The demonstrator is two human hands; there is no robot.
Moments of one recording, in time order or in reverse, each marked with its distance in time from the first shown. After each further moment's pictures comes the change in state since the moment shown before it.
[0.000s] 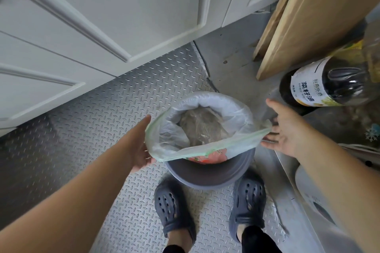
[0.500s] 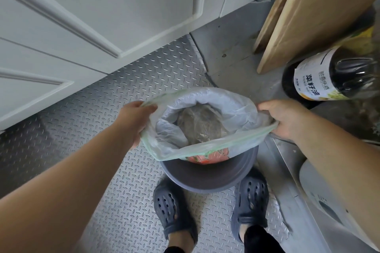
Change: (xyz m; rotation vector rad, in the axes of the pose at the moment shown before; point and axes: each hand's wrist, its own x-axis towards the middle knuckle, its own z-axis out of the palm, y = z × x) left_hand 0.018 0.045 0.021 0.145 0.180 0.365; right_hand 0.028 -0.015 0.018 -0.168 0.016 -0.156
